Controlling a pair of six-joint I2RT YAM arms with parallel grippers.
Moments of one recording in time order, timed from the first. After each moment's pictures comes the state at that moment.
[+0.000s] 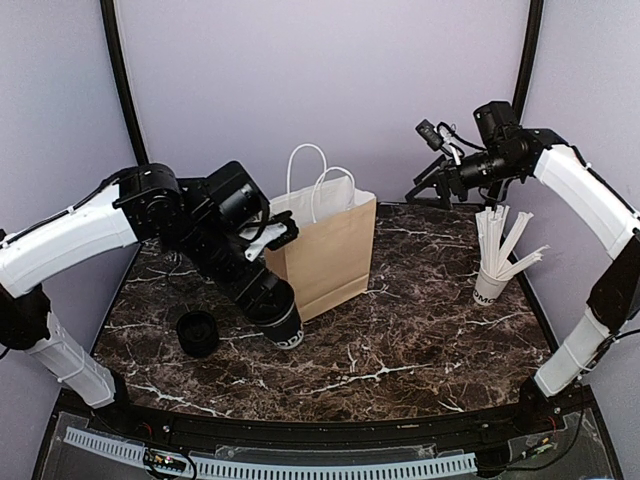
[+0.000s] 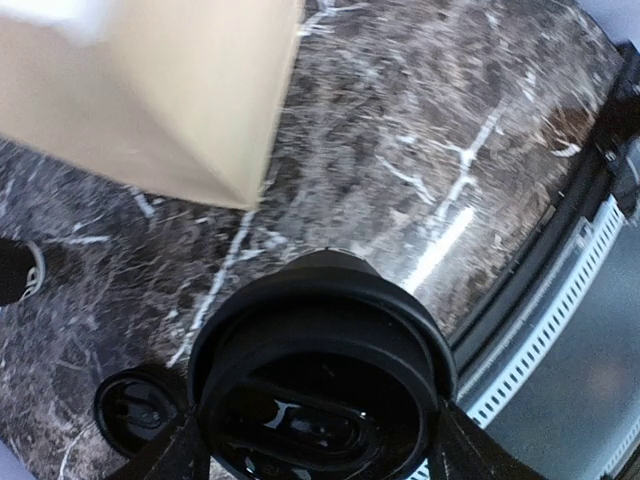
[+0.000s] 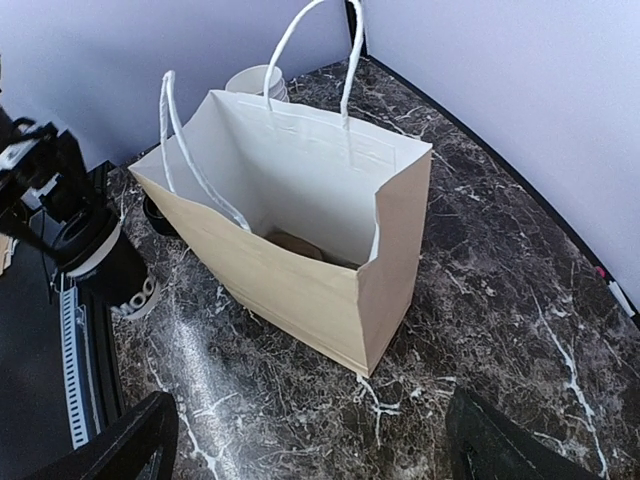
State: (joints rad) left arm -0.98 1.48 1.58 -1.22 -0.04 -0.26; right arm 0.32 1.58 1.70 -0.94 -0.79 -0.44
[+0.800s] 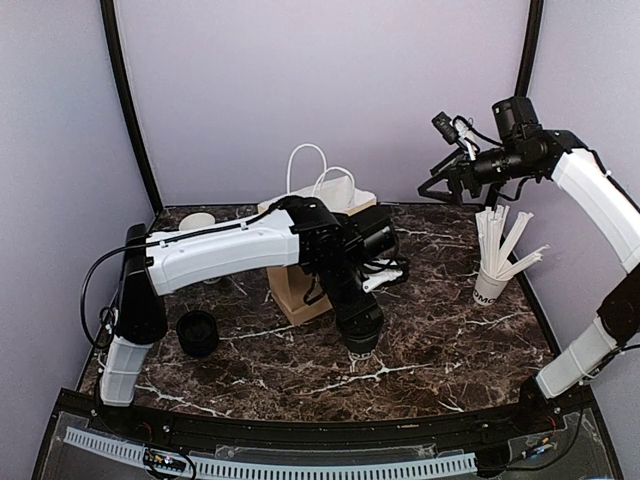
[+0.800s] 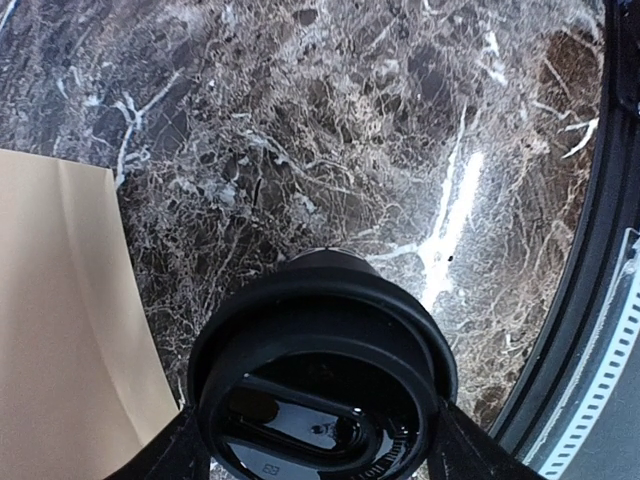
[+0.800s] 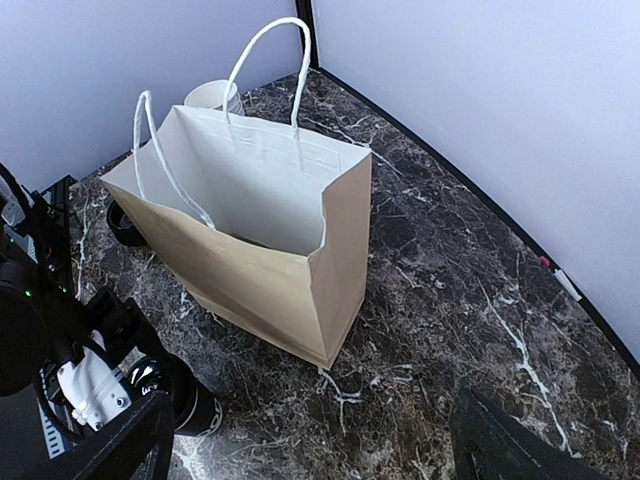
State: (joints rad) left arm -1.14 2.18 2.14 -1.17 0.00 0.06; right arm 0.27 1.48 1.67 -0.90 -0.71 -0.41
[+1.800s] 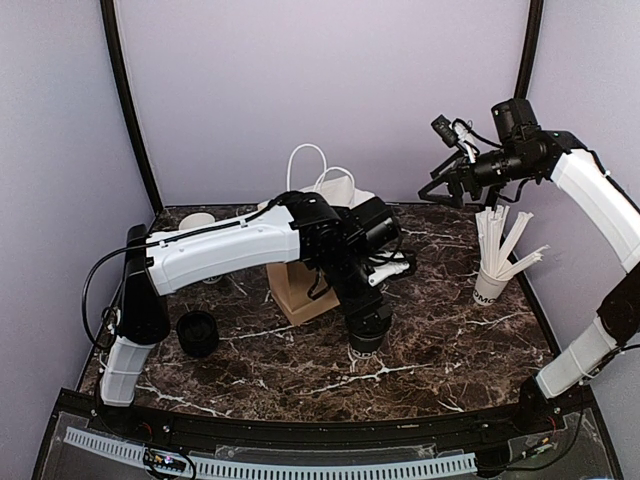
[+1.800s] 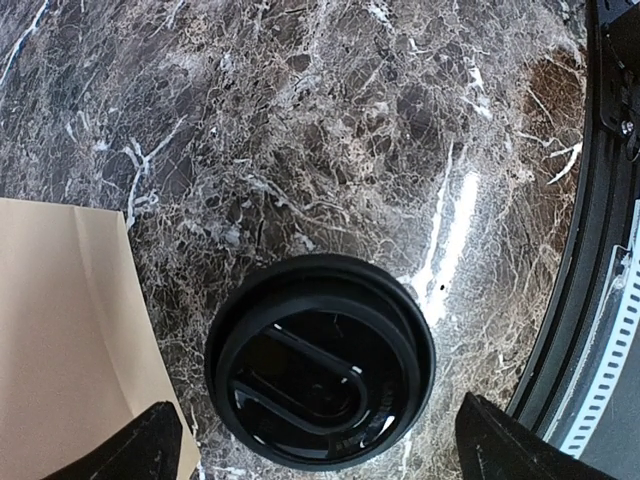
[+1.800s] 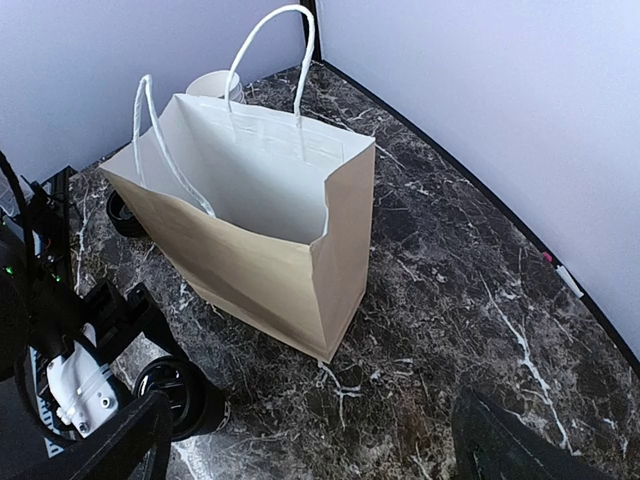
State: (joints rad) left arm -1.14 2.20 2.19 -1.14 0.01 0.10; right arm 0.27 1.49 1.66 -0.91 -0.71 -0.44
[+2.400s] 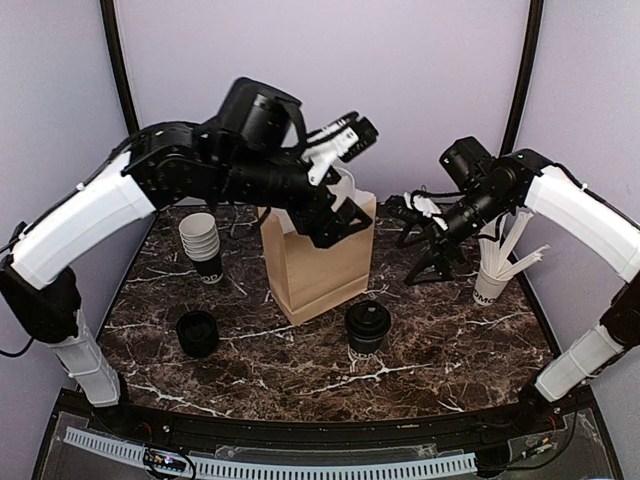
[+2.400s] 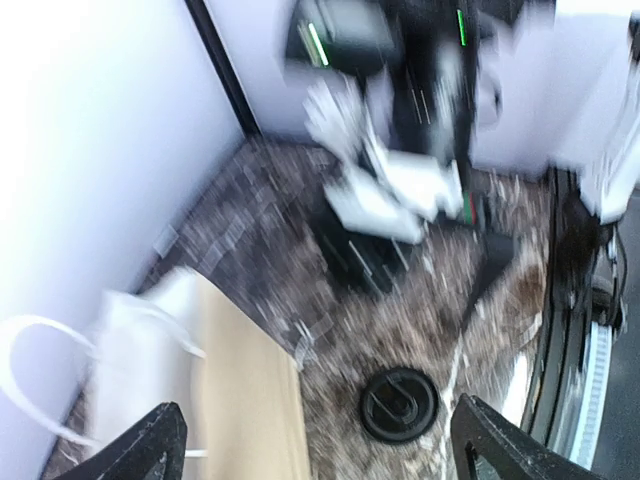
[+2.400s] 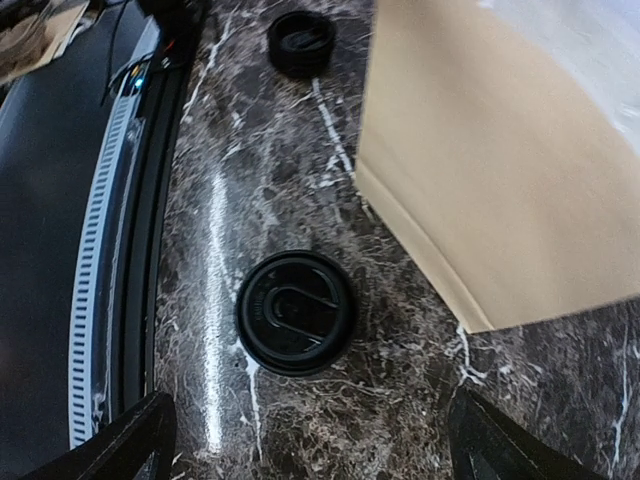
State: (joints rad) left arm -1.14 1.76 2.07 -0.89 -0.12 0.17; right arm 0.54 1.47 1.52 -1.15 -0.66 -0.81
